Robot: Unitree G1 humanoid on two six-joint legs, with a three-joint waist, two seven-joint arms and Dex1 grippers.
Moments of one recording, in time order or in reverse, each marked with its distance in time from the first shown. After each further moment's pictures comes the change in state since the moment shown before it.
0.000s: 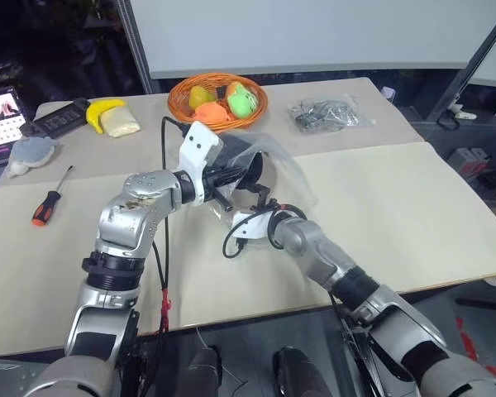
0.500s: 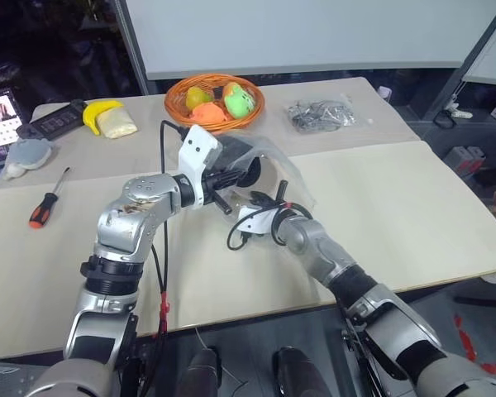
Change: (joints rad) left arm 0.024 0.000 0.003 -0.023 -0.017 0.018 0.018; right arm 0.000 0.023 -0.059 0.052 -0.028 -0.017 -0.046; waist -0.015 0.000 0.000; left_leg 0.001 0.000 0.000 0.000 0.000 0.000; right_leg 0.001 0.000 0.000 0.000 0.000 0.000
